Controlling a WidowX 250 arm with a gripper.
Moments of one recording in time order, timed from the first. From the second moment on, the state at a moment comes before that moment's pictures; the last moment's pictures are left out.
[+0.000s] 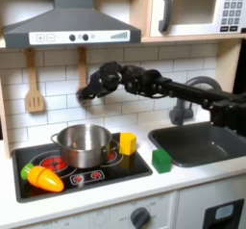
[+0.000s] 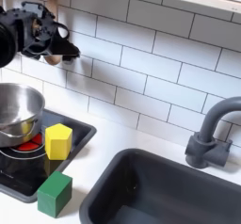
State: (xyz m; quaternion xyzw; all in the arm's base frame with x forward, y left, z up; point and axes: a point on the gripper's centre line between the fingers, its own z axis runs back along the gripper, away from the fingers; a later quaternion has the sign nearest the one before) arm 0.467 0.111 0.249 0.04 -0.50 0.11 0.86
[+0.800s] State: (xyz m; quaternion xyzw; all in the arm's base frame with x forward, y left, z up) arm 0.400 0.082 0.279 -0.01 -0.48 0.10 0.87
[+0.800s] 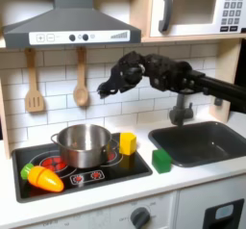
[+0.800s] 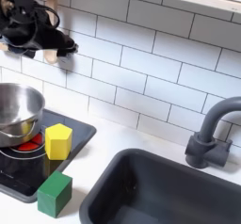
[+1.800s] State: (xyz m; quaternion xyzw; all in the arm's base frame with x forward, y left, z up) arm 0.304 0.050 0.251 -0.07 -0.40 0.04 0.91
